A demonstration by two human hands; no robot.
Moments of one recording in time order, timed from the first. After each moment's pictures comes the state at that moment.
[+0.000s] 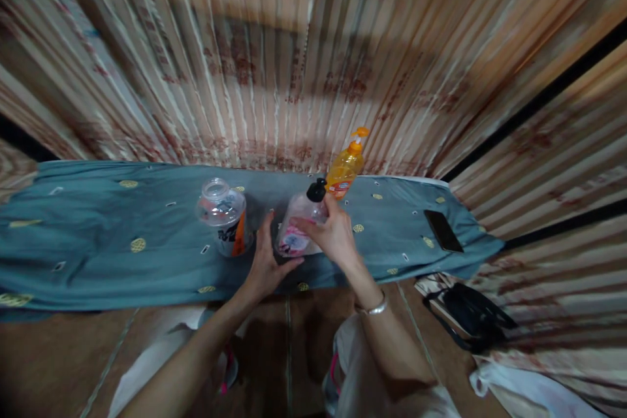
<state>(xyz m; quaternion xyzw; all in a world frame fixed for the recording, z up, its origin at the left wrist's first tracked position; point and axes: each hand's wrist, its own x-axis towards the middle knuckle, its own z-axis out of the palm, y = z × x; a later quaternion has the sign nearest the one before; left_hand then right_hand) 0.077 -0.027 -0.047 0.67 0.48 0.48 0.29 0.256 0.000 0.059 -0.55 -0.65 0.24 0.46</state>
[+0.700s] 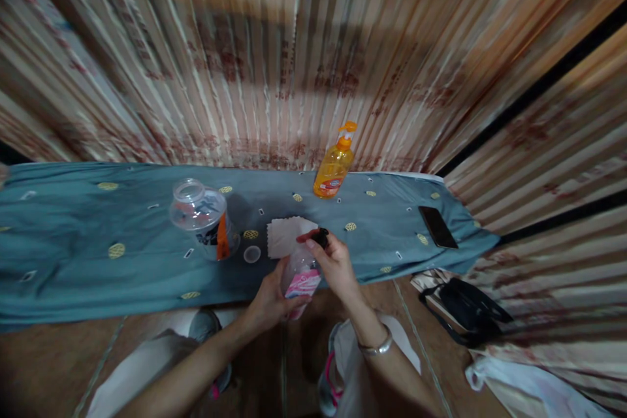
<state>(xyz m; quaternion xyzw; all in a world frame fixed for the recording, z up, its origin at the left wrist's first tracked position) 0.111 -0.071 -0.042 0.57 0.44 0.36 0.59 0.272 -0.045 0.010 -0.51 -0.48 0.46 0.55</state>
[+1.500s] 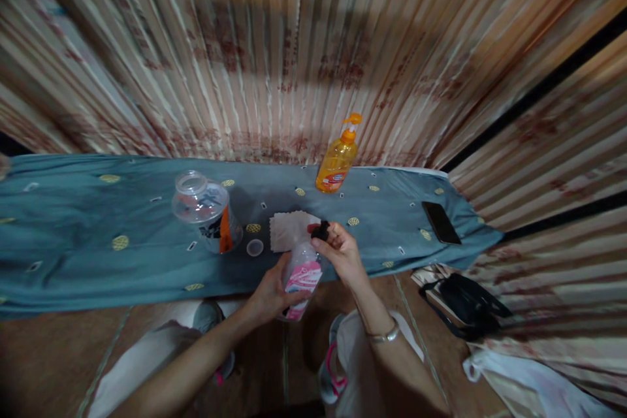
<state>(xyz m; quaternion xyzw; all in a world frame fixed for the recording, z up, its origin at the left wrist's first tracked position) 0.105 -0.071 -0.035 0.54 0.43 0.33 0.64 0.291 -0.038 -0.008 -0.49 -0.47 0.49 0.54</state>
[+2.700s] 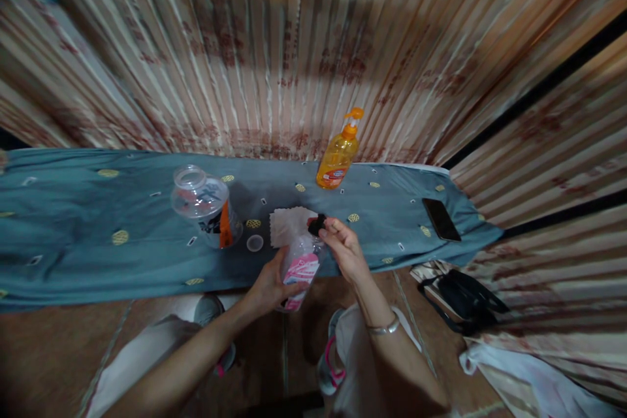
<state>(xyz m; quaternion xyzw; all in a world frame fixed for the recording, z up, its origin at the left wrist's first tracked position) 0.104 -0.068 -0.031 0.55 0.46 0.33 0.61 0.294 -0.037 -0.004 -0.50 -0.48 0.49 0.53</state>
